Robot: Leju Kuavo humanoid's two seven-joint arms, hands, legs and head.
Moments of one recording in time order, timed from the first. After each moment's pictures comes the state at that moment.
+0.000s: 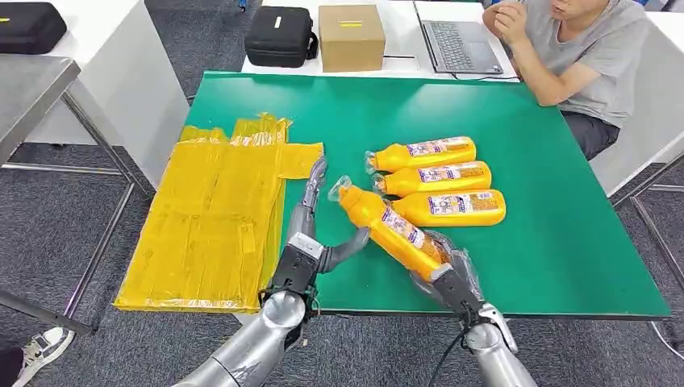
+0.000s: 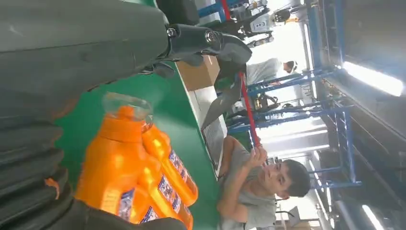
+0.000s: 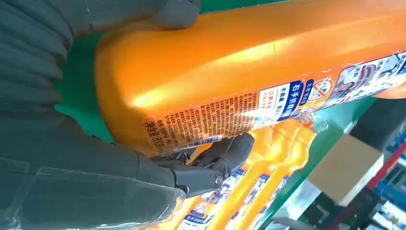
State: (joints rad) left arm -0.44 -0.34 -0.66 -0.85 0.01 0.45 -0.70; right arm -0.20 -0.05 0.11 -0.89 0.39 -0.13 -0.69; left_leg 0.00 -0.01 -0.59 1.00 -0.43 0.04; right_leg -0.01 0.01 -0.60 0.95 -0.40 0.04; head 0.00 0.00
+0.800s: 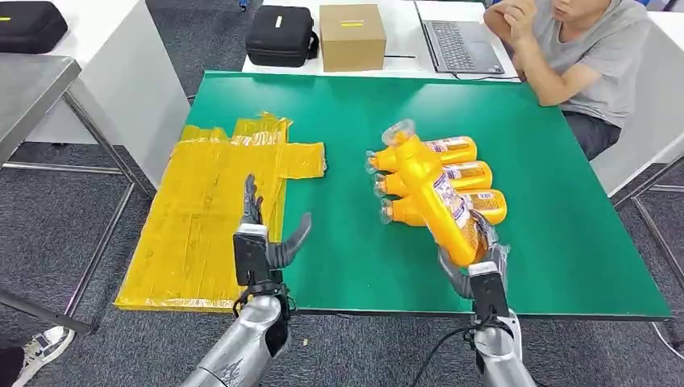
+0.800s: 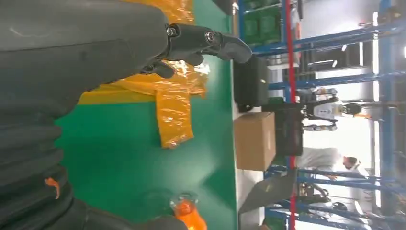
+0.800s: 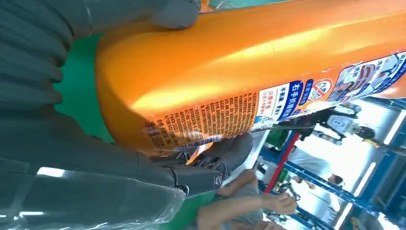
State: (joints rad) left arm -0.36 -0.34 -0.45 -0.85 0.15 0.60 -0.70; right arm -0.10 -0.06 0.15 -1.18 0.14 -0.38 -0.70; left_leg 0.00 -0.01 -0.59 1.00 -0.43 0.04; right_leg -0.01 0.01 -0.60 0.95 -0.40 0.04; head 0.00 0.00
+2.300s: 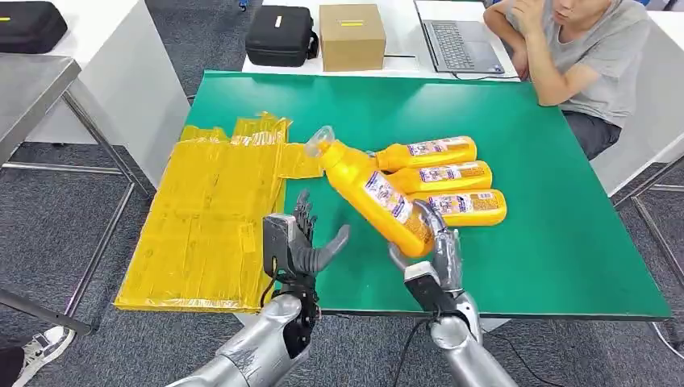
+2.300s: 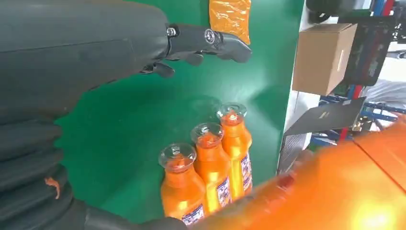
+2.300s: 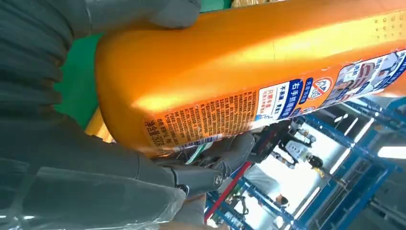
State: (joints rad) left arm -0.49 -0.37 -0.70 -0.65 0.56 0.41 -0.61; right arm -0.22 -0.05 0.49 -1.08 0.19 -0.59 -0.70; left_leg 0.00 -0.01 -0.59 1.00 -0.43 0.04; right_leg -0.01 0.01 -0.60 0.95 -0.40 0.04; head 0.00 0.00
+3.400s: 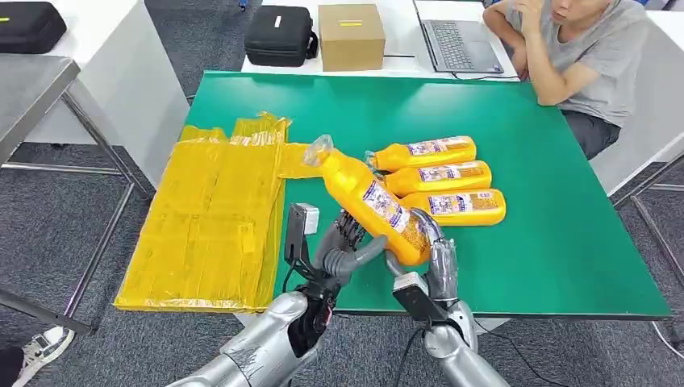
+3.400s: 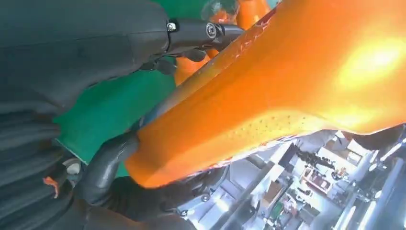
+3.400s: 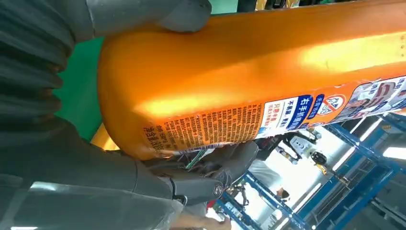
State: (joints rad) left arm -0.49 -0.36 -0.79 -0.74 0.66 0.05 -0.39; right arm -0.22 -0.06 0.57 -1.03 0.19 -0.69 -0.70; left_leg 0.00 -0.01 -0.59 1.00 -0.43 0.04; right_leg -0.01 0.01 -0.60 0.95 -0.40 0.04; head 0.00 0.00
